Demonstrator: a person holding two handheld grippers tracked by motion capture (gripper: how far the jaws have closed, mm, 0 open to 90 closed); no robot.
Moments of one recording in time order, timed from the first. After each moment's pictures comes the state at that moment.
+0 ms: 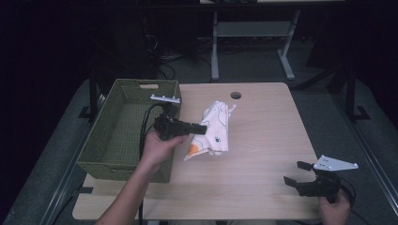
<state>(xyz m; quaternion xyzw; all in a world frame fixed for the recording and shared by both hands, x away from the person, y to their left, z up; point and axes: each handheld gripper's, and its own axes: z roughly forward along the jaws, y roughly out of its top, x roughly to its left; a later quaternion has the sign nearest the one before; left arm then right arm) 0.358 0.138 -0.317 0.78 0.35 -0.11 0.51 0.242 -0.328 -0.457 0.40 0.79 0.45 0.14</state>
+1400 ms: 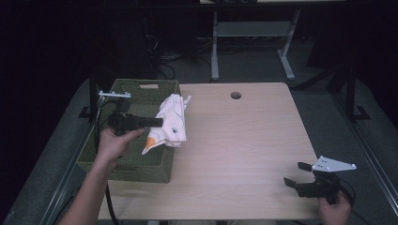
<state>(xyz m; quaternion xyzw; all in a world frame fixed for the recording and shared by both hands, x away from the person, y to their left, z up) 0.365 0.256 -0.309 0.76 0.41 -0.07 0.51 0.239 -0.325 -0.456 0.40 0.80 0.42 0.15</state>
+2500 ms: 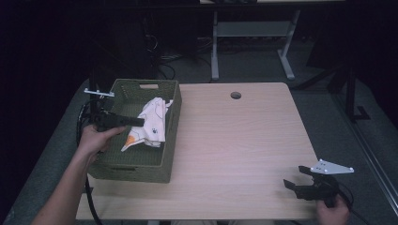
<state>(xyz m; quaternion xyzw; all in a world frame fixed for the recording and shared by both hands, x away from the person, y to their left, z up) 0.391 0.312 -0.327 0.77 0.42 -0.08 0.46 0.234 -0.323 -0.467 0.44 0.79 0.40 0.16</state>
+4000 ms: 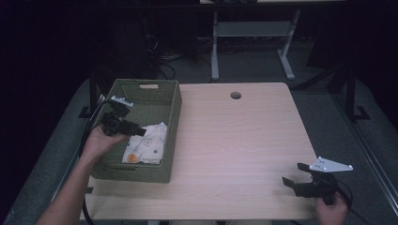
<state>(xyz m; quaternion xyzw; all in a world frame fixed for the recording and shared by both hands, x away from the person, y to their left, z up) 0.395 0.287 -0.345 0.85 0.42 0.04 0.30 0.239 -0.320 -0.462 0.43 0.79 0.41 0.16</state>
